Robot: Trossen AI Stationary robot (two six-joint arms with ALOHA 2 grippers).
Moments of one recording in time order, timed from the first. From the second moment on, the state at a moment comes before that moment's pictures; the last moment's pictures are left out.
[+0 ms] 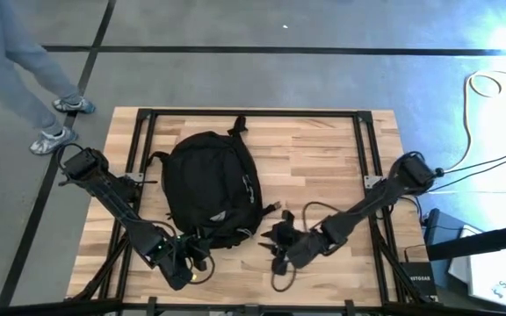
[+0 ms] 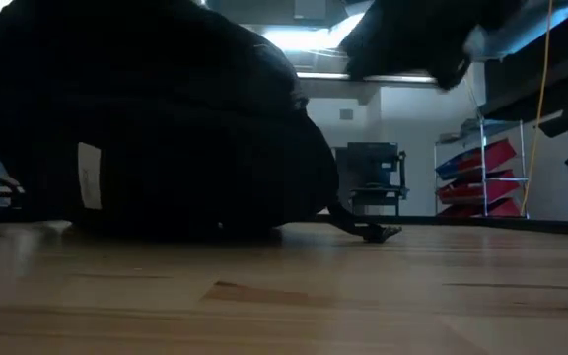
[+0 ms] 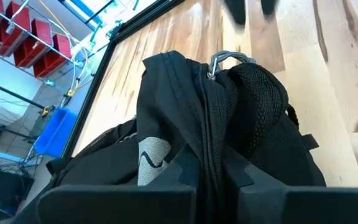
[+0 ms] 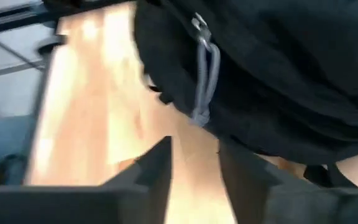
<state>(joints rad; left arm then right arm) -0.79 1.62 1.07 -0.48 -1.08 -0.32 0.58 1.76 1.05 -0.01 0.55 0.65</state>
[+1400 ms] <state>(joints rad) -0.79 1.63 1.07 -0.49 -1.08 -0.33 0.50 1.81 1.06 0.06 0.52 0.63</state>
